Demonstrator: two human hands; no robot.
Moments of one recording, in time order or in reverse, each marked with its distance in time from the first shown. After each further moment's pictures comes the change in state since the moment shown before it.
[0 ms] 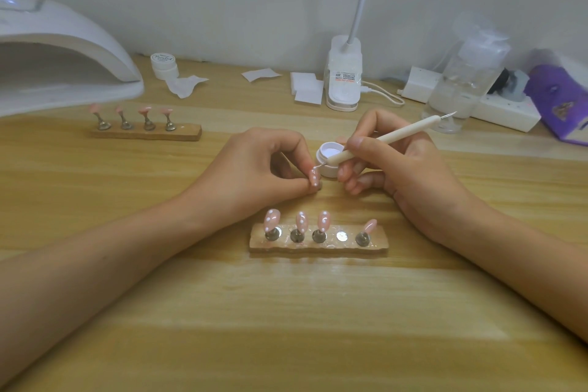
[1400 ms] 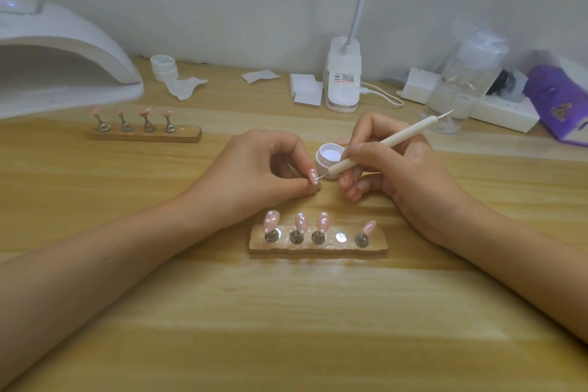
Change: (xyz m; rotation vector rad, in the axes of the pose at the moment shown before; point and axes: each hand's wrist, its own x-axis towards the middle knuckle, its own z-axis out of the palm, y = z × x) left_hand 0.001 0.001 0.000 -0.014 -0.004 -0.038; right_hand 0.000 -0.002 0.001 -0.015 -0.024 0.017
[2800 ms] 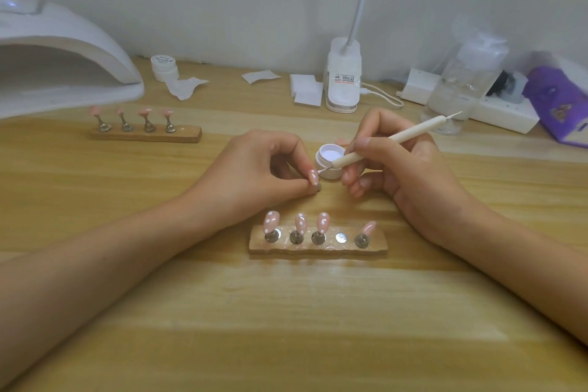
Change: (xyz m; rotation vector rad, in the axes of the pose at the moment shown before) left_hand -0.001 0.000 -0.001 0.000 0.013 -0.004; right_hand 0.000 0.000 -0.001 0.047 0.017 -0.046
